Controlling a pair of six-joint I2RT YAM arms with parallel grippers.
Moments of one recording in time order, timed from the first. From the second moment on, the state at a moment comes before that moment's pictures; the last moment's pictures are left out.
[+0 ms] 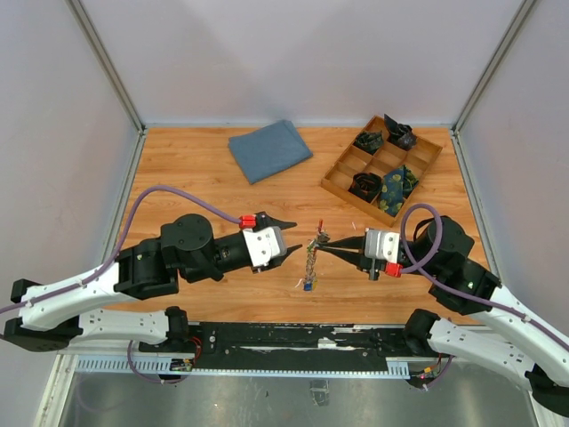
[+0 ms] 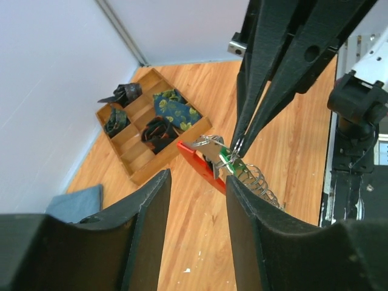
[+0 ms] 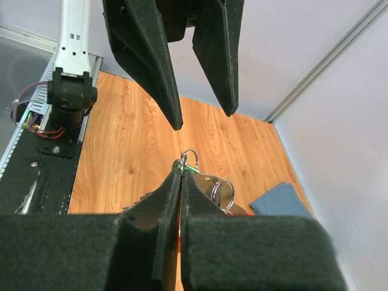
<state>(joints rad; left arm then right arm) -1.33 0.91 1.20 -0.37 -0.18 0.34 0.94 0.65 0.88 -0.15 -0.52 -0.45</state>
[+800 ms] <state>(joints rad) -1.33 1.00 1.24 -0.50 -0.02 0.49 0.94 0.67 0.90 -0.22 -0.59 -0.45</state>
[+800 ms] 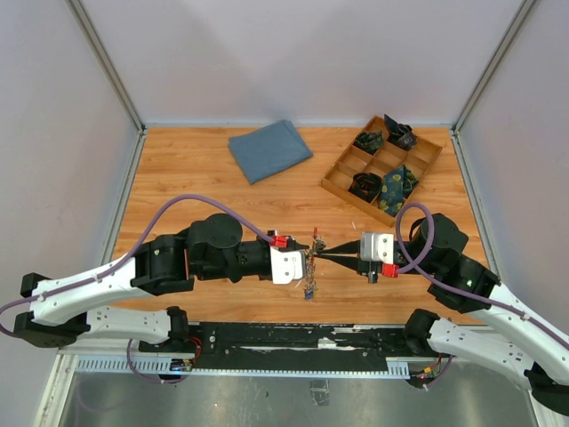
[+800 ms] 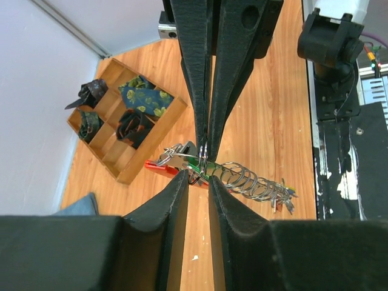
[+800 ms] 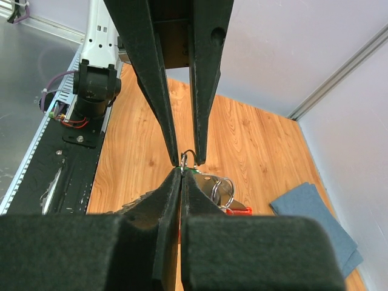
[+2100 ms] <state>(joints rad) -1.33 1.00 1.24 -0.44 -0.11 0.48 0.94 0.65 0.84 0.02 -0.48 -0.27</state>
